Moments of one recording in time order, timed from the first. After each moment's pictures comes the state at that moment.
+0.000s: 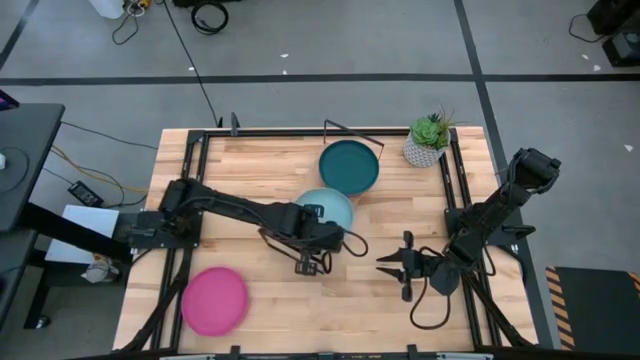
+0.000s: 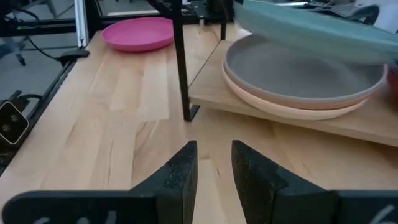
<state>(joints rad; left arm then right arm) -0.23 1.98 1.80 -1.06 -0.16 -0.07 0.83 1.37 0.42 0.38 0.88 0.50</state>
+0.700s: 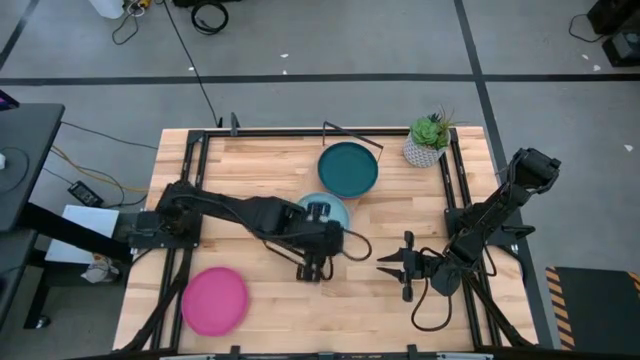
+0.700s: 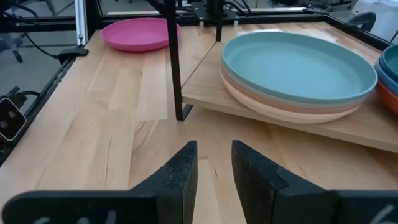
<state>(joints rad) -0.30 1.97 2.12 -1.17 -0.20 -0.06 0.84 1.37 0.42 0.38 0.90 0.48</state>
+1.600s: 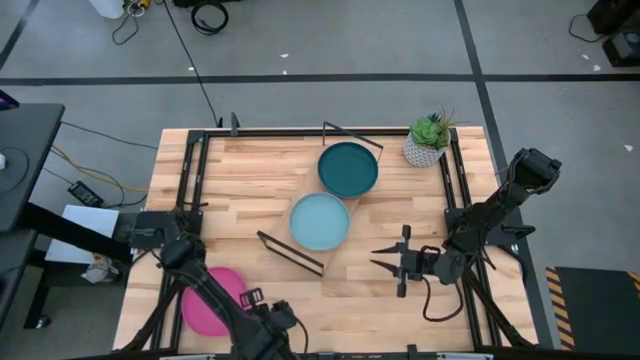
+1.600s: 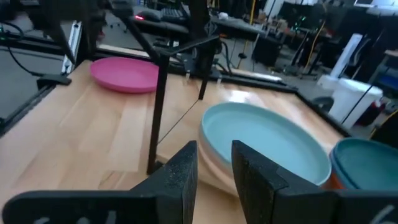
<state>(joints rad) -0.78 2.27 2.13 -1.55 -0.08 -1.15 0.78 1.37 0.42 0.69 0.95 0.00</state>
